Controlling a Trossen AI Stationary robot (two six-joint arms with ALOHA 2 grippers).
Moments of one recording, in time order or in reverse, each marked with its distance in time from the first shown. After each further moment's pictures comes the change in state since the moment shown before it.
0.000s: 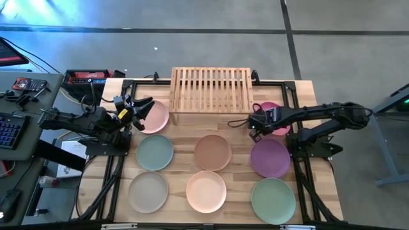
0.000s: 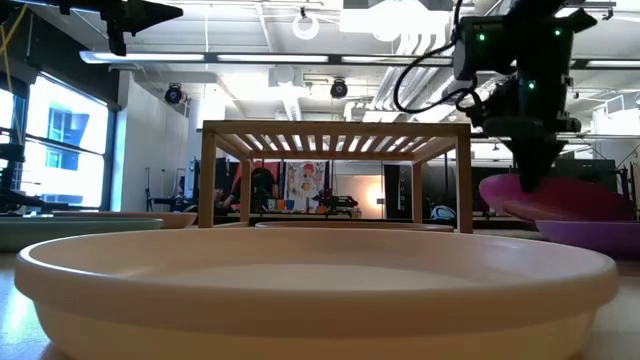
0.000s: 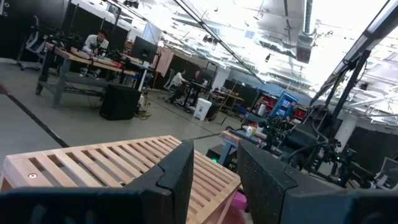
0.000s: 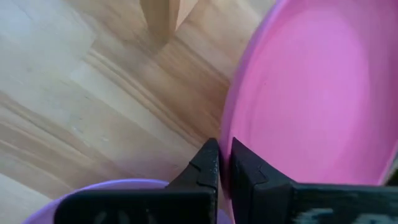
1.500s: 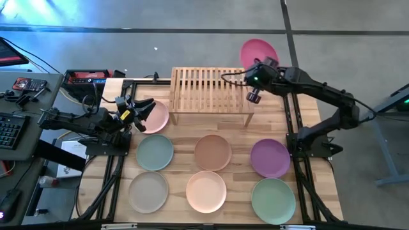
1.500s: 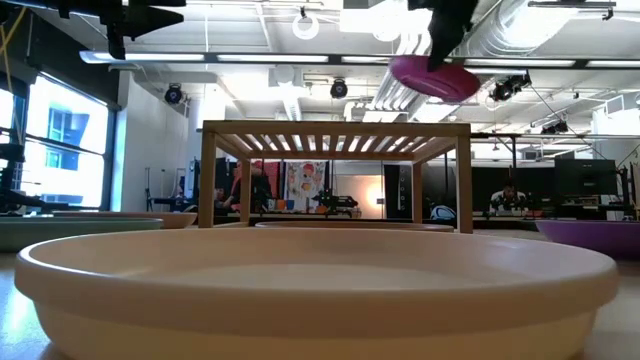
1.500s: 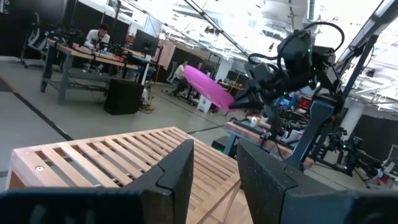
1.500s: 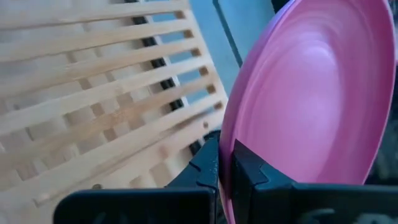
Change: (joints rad) left arm 0.000 0.000 0.000 -0.051 0.000 0.000; right arm -0.229 0.113 0.774 -0.113 0.330 -1.019
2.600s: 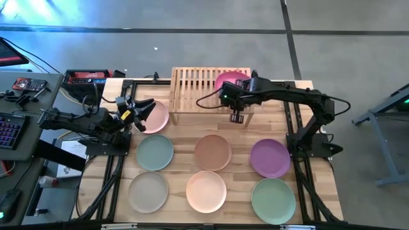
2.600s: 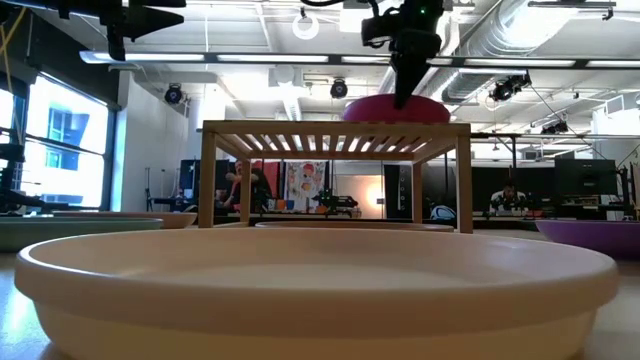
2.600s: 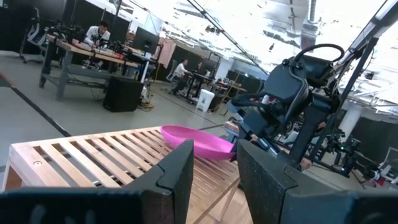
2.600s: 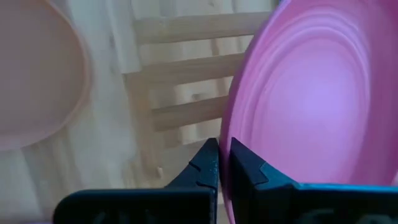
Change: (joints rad) left arm 0.000 0.000 0.000 -0.008 0.000 -0.026; right arm 0.131 0.295 0.101 -0.099 -0.314 0.094
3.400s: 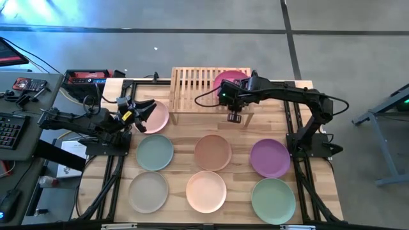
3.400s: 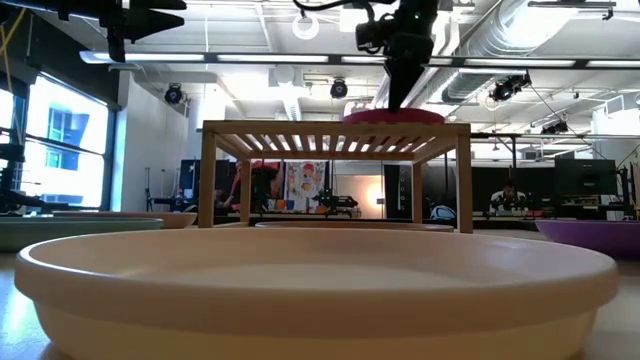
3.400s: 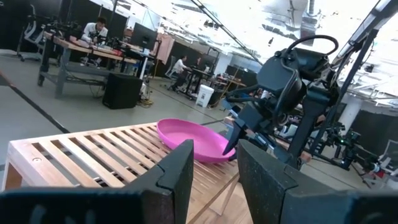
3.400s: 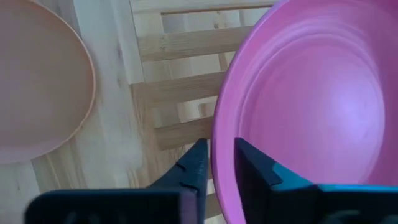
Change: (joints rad) left arm 0.000 0.000 0.000 -0.024 0.010 -0.001; right arm -0.019 0.019 0.000 0.039 -0.039 -0.004
